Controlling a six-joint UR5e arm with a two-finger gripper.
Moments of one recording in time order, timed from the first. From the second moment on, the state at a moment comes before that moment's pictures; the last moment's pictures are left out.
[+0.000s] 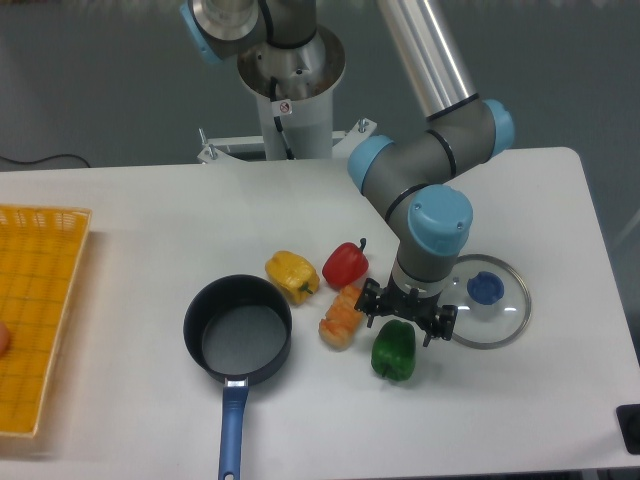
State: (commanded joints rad) arm 2.58 -2.10 -1.62 -0.89 1.42 0.87
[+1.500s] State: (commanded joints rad) arm 2.57 -2.14 -1.60 -0.86 1.47 0.82
